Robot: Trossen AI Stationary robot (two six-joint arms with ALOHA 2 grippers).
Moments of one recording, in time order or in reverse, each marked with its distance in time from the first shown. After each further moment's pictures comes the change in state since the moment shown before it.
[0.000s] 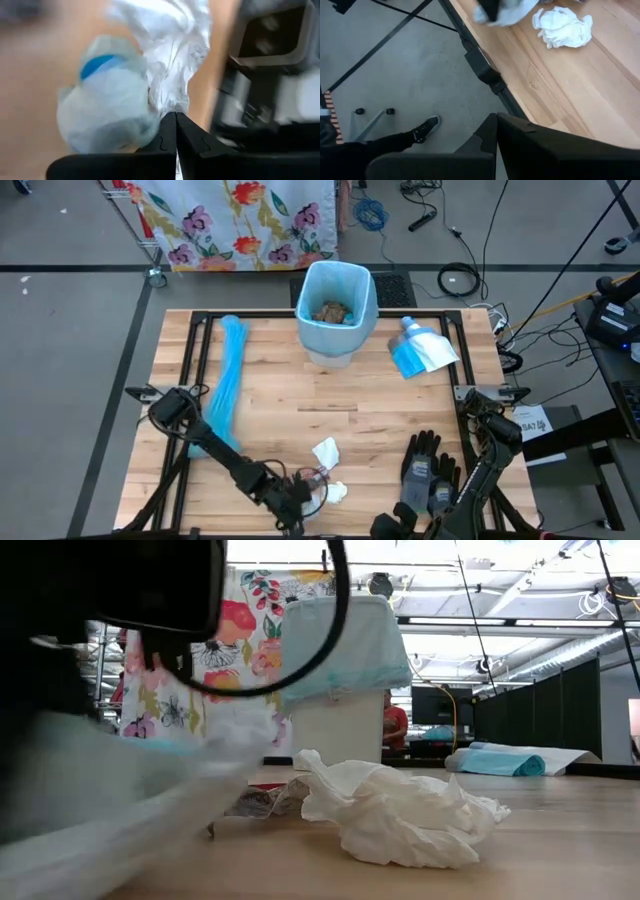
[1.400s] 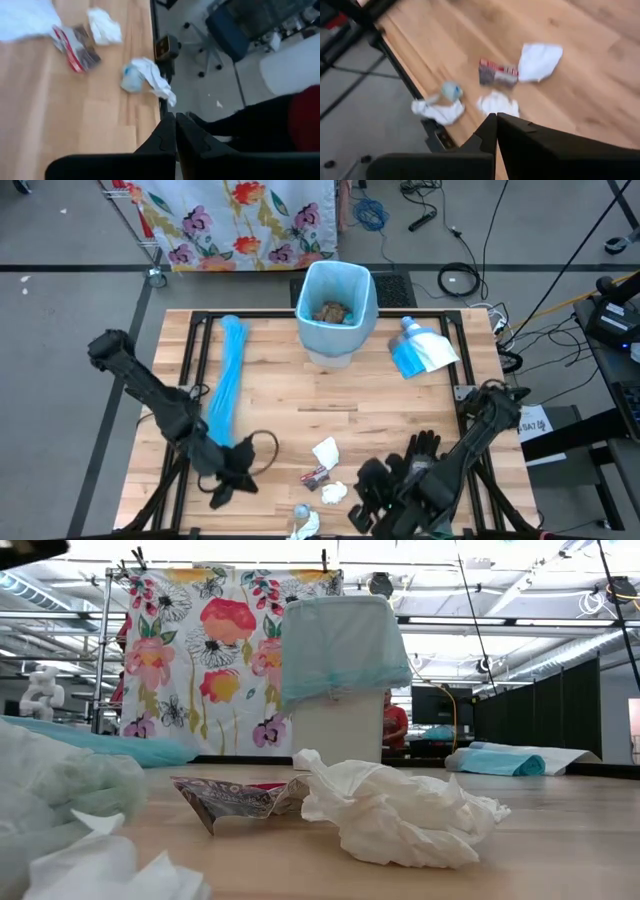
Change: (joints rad) left arm -0.108 -0.848 -0.417 -0.126 -0.087 0.261; right arm -0.198 -0.151 0.001 -0.207 0.069 -0.045
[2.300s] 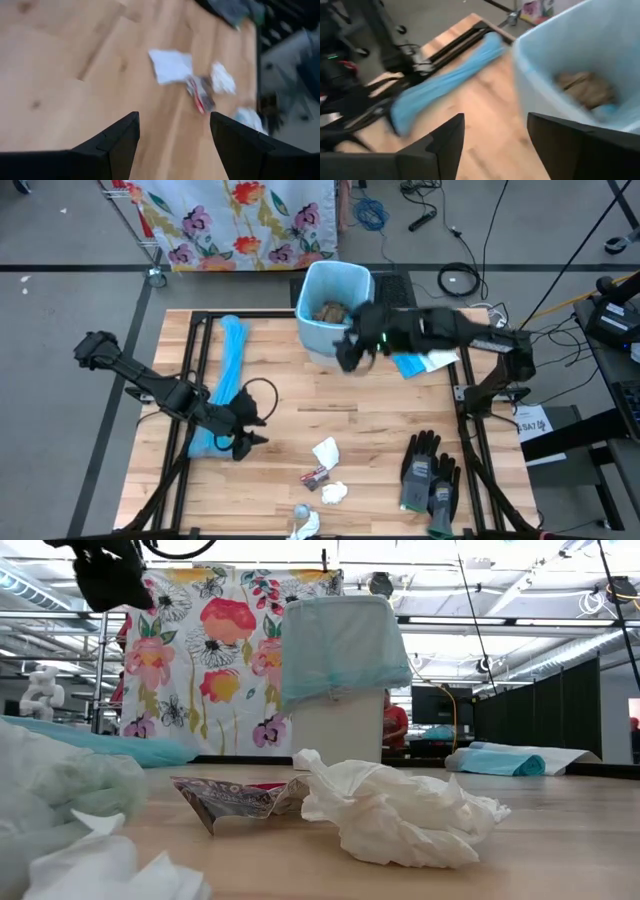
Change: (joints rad) left arm 0.285 -0.185 -0.007 -0.322 -0.174 0.097; right arm -0.763 -0.349 0.000 0.154 -0.167 -0.870
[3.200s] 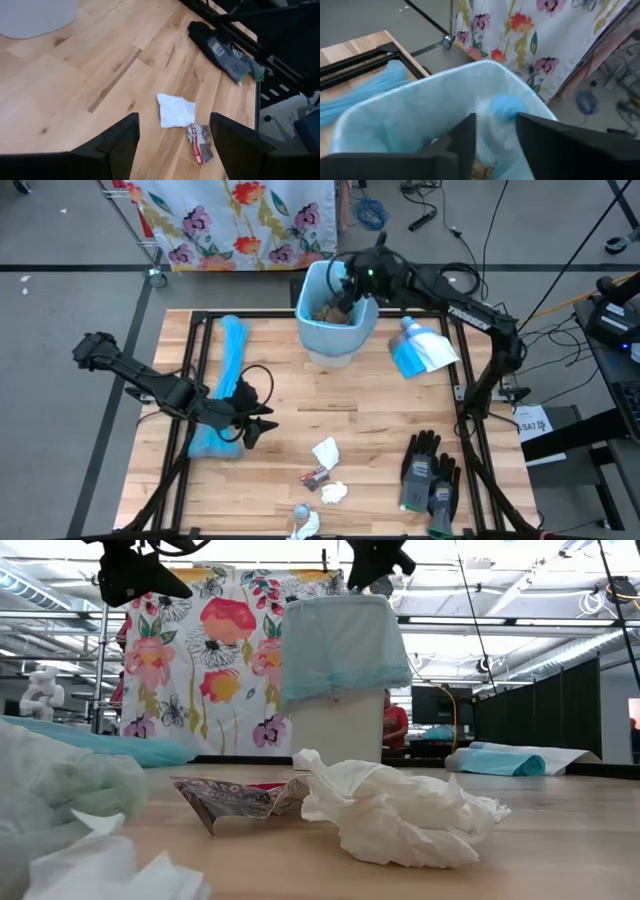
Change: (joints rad) left arm 0.033 -0.009 0.000 0.106 -0.175 -0.109; right arm -0.402 0.093 -0.009 0.202 0.022 -0.515
